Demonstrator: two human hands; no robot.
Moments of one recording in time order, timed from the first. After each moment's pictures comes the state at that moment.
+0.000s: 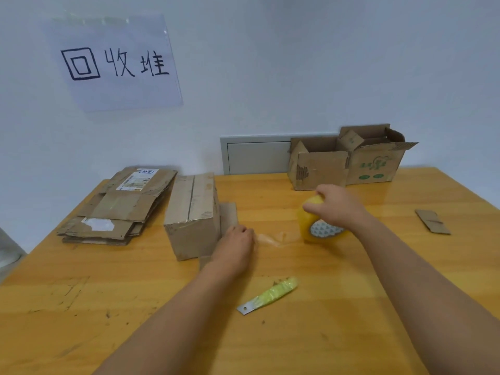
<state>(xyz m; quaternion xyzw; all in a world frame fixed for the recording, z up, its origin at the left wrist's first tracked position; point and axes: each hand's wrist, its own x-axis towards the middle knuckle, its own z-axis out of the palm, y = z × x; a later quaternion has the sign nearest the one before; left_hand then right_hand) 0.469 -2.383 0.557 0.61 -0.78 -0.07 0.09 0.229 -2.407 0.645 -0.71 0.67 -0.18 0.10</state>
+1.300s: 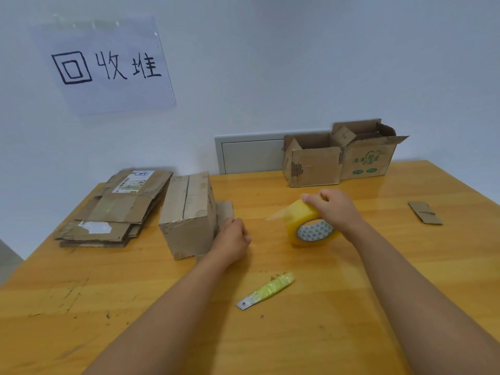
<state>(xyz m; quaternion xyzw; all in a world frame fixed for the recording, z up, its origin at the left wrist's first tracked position) 0.467 -2.395 0.562 0.67 -0.70 -0.20 0.17 0.220 -2.394 0.617 -0.63 0.62 -0.38 0.26</state>
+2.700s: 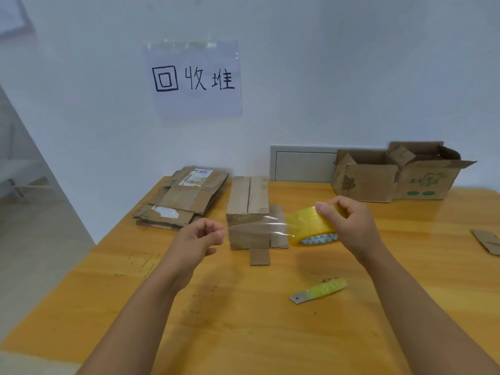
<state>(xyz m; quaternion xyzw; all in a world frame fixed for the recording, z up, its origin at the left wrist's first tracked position) 0.623 -2.262 0.635 0.60 -0.47 -0.42 0.49 0.326 -2.331 0.642 -0.66 0.47 -0.51 0.29</state>
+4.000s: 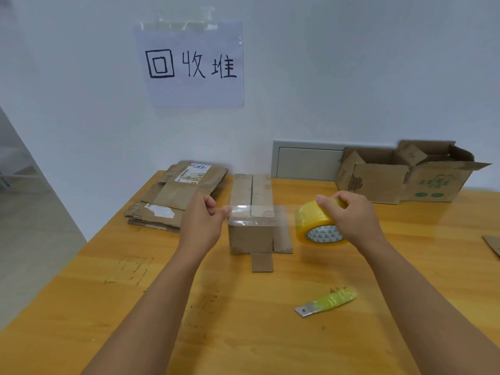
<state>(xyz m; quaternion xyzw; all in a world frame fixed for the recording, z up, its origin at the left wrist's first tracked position) 0.619 -2.333 0.630 0.70 -0.50 -0.19 0.48 0.338 -2.376 0.644 -0.68 0.57 -0.43 0.18</state>
